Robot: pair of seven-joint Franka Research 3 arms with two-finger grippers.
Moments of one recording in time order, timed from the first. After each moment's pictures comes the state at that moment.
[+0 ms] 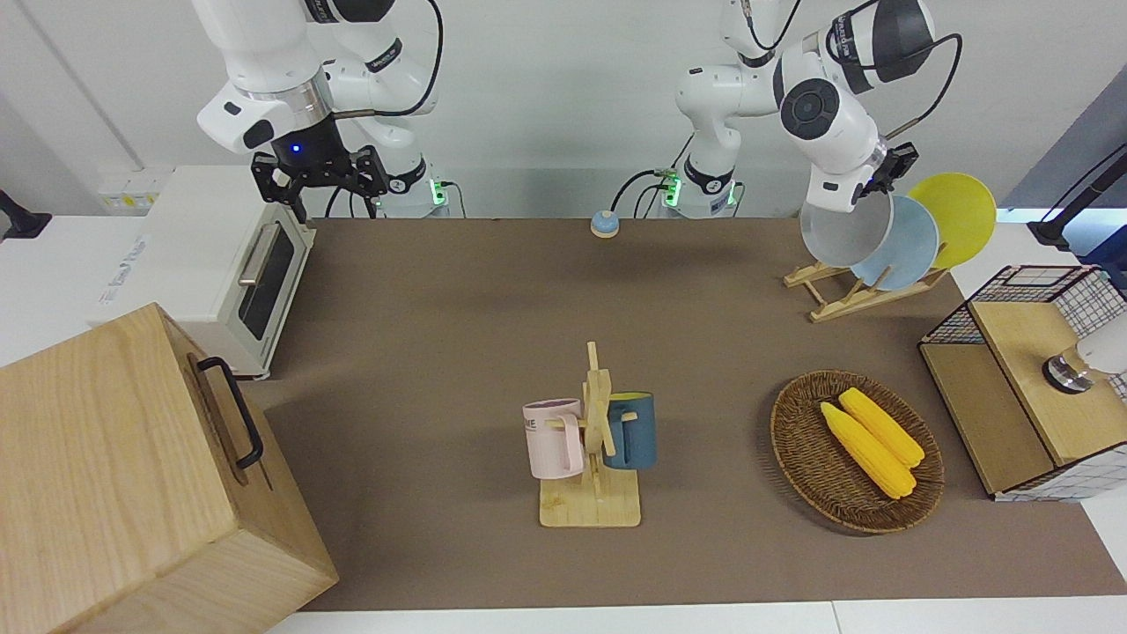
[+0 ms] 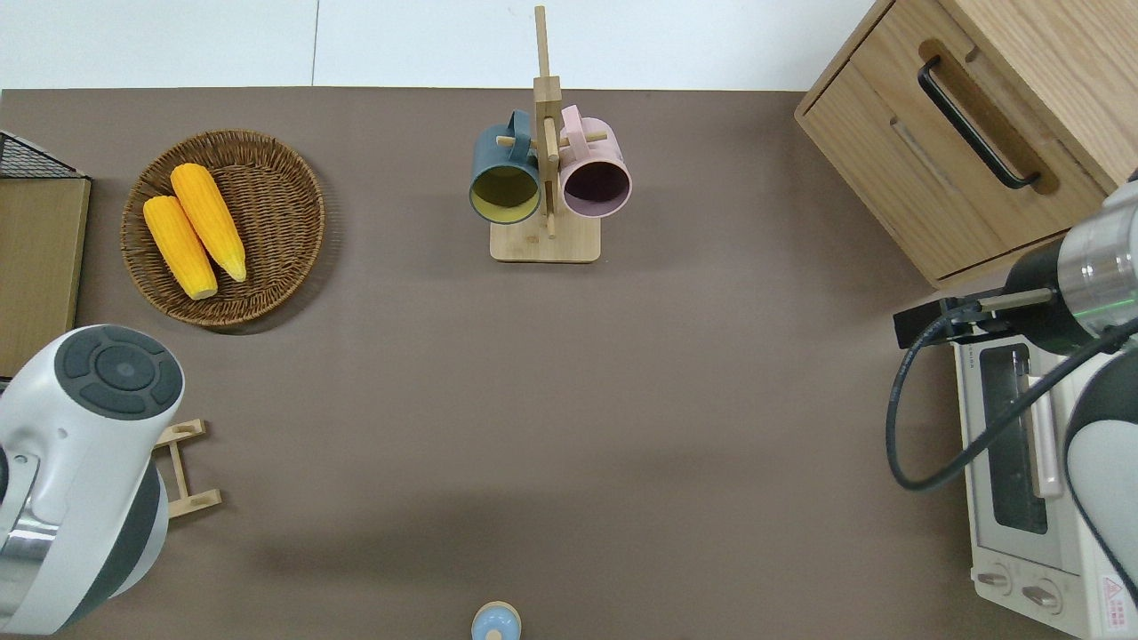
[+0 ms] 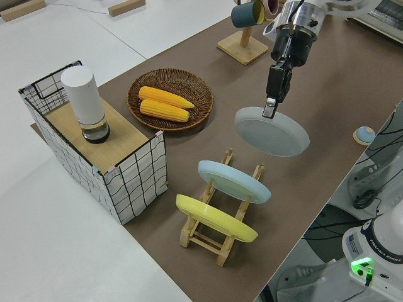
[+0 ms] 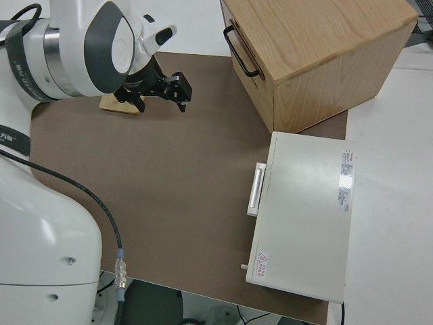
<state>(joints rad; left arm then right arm) 0.00 -0.20 -0.15 -2.13 0.76 1.42 -0.34 -0.15 0.02 0.27 -1.49 -0.02 1.48 0.04</state>
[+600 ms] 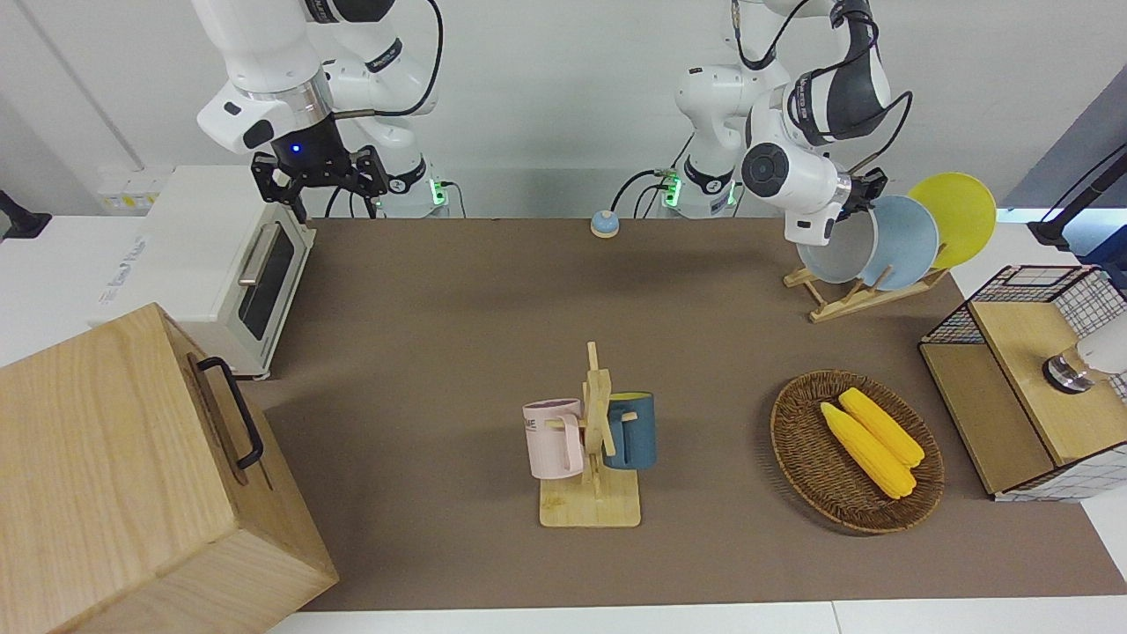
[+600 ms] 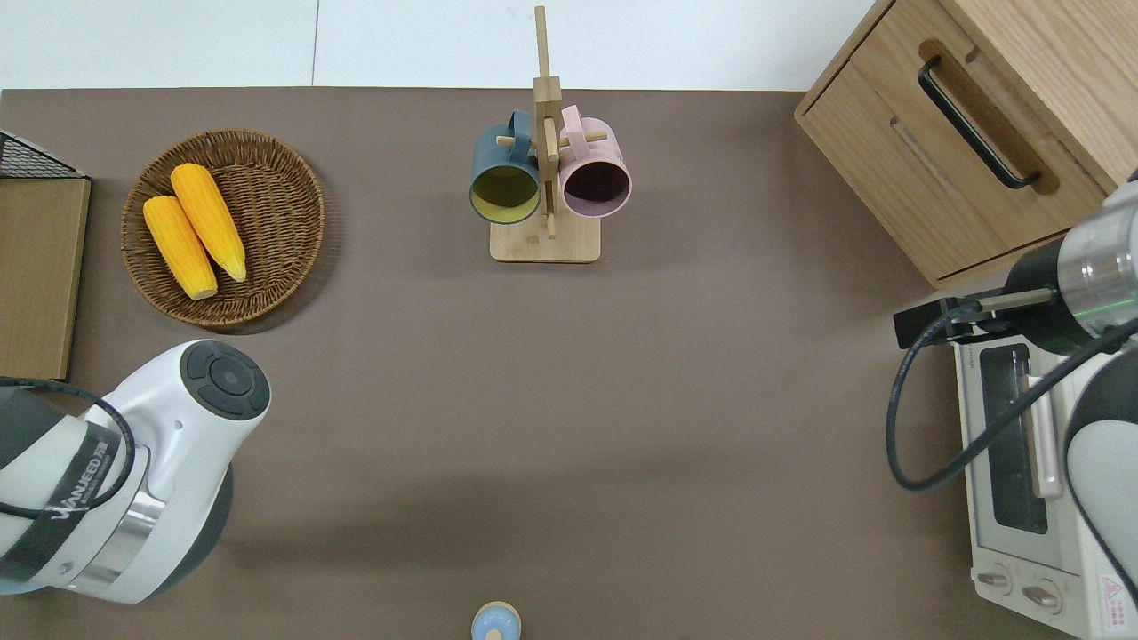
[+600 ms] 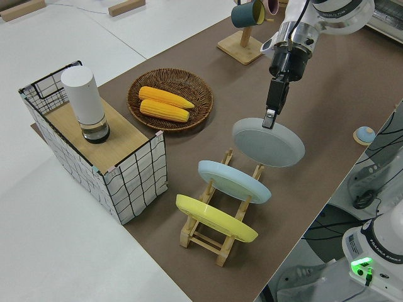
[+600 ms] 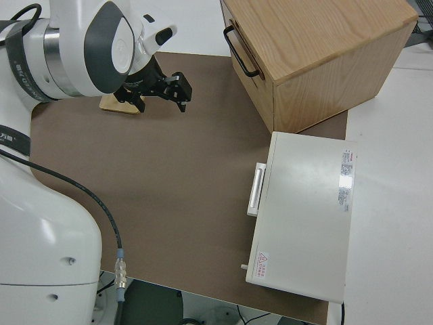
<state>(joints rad) -0.02 -0.14 -0.18 -2.21 0.82 1.42 -0.52 -0.15 0.02 0.27 -1.49 -0.02 1.48 0.04</state>
